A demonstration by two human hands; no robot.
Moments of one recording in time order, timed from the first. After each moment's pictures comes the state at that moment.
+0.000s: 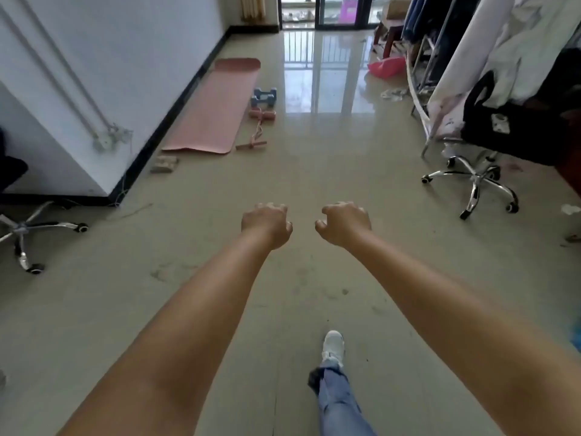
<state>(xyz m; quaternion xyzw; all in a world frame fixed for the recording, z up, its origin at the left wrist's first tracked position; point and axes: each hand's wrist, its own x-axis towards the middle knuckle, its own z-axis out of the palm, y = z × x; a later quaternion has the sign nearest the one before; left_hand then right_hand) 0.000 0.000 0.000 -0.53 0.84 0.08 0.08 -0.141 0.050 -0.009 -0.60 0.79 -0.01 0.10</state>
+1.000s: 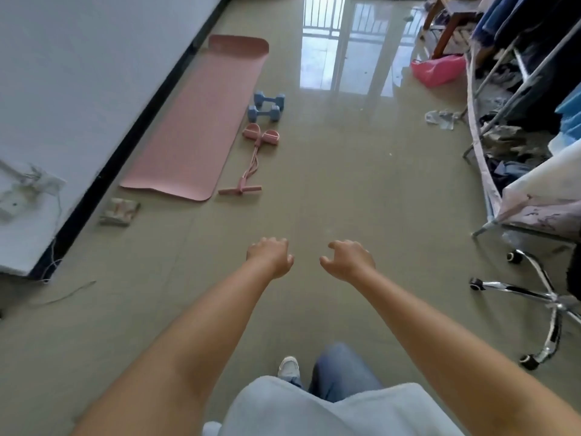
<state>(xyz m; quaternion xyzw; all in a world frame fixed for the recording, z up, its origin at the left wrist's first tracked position) -0.291 -0.713 -0.077 -0.54 0.78 0.20 0.23 -0.439 -0.661 -0.078 -0.55 0.79 0.07 0.26</state>
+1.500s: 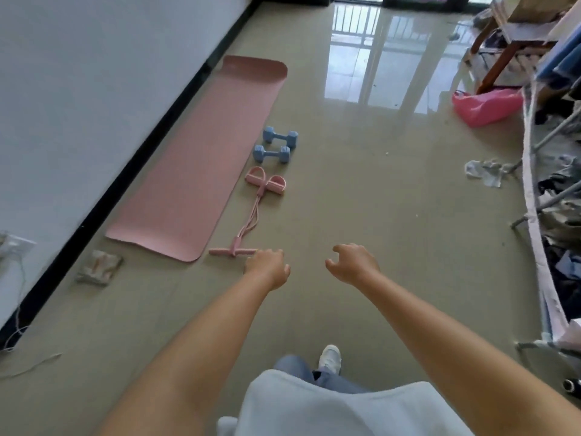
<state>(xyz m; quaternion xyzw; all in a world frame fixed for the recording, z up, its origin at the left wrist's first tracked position) -0.457 -1.103 -0.097 -0.61 0.72 0.22 0.23 -0.625 -1.079 -0.105 -0.58 0.76 0.07 0.28</state>
